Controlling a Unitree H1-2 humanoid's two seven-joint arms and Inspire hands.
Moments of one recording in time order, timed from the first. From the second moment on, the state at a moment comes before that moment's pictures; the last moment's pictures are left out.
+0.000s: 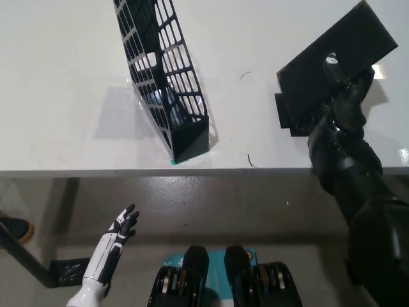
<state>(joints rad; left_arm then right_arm) -0.06 0.14 -0.04 0.21 0.07 -0.20 -0.05 -1.13 -0.04 -0.40 1.32 0.08 -0.34 -0.53</state>
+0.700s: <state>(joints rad) -0.06 0.14 -0.04 0.22 0.07 -0.19 -0.05 -0.79 0.08 -0.21 0.62 -0.01 -0.26 -0.54</state>
